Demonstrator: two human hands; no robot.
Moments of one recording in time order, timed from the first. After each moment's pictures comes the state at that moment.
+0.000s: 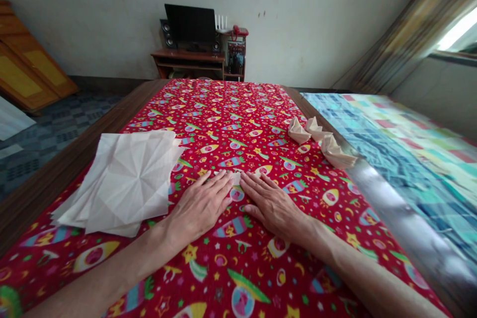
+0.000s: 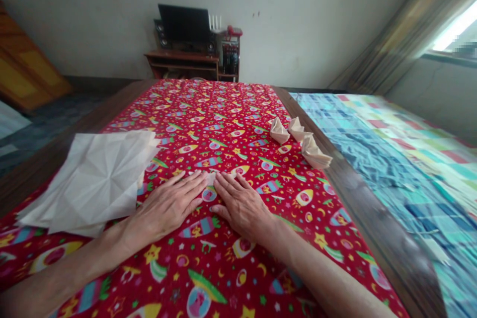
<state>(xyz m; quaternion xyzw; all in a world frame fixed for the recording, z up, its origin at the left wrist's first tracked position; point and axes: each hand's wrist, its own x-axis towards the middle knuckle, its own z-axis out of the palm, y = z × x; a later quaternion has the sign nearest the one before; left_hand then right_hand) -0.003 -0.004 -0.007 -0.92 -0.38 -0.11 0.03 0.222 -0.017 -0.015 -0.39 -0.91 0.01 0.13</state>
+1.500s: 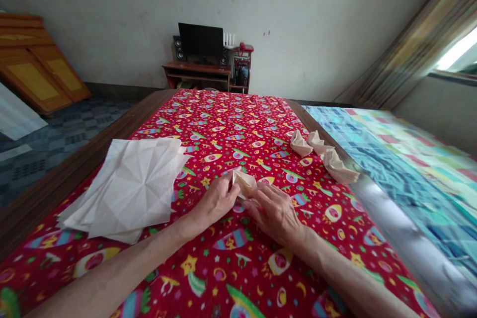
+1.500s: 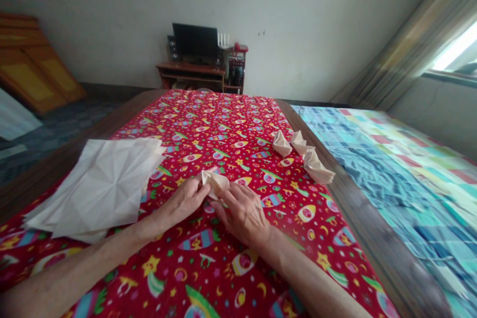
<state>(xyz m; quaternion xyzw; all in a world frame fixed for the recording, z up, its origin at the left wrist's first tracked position) 0.035 0.028 0.004 -0.75 -0.45 -0.34 -0.35 0.209 -0.010 -0.003 -0.40 -0.86 -0.01 0.31</state>
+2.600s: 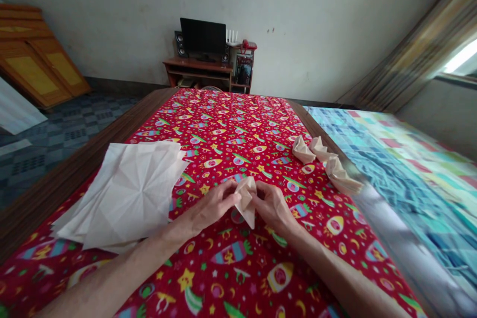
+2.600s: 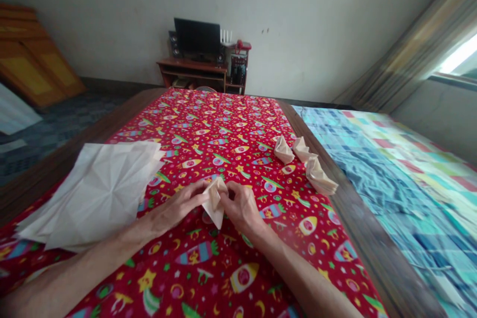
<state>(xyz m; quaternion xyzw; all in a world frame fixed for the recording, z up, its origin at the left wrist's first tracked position) 0.021 0.029 0.012 -0.65 -0.38 -0.33 -0.57 0.197 0.024 -0.005 -0.55 -0.65 0.37 0.38</state>
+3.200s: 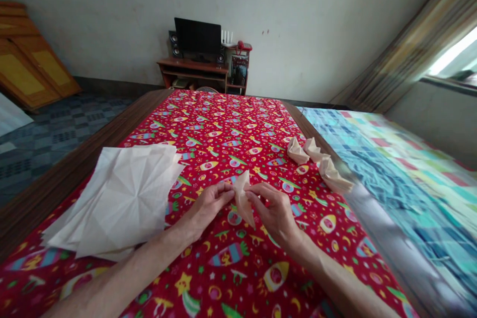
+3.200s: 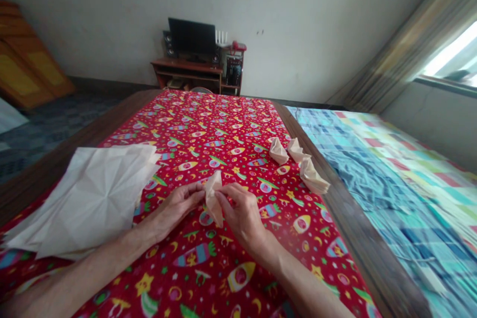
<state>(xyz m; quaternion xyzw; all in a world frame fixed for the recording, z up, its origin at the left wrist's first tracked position) 0.025 0.028 -0.004 -0.47 -0.40 -0.41 -0.67 0.204 0.008 0.014 -0.48 -0.74 0.19 0.43</state>
